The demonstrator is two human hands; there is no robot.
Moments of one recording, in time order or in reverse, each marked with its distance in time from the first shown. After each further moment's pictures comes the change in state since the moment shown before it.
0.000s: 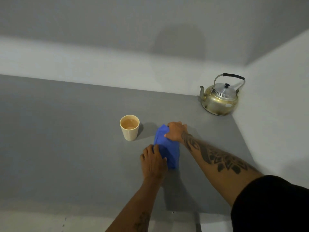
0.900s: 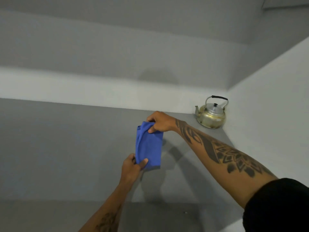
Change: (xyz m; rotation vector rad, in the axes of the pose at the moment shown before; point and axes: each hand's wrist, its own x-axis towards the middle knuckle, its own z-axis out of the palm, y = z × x) left_hand -0.040 -0.102 -0.139 -0.873 -0.033 -0.192; right_hand -0.123 -0.157 -0.136 0.240 0.025 -0.457
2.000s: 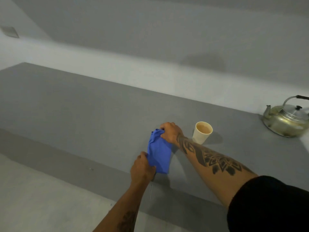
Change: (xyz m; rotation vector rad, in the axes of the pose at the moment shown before) left_hand -0.013 -0.059 -0.147 0.687 0.216 -0.147; right_hand 0.110 -0.088 0.187 -0.049 0.044 0.096
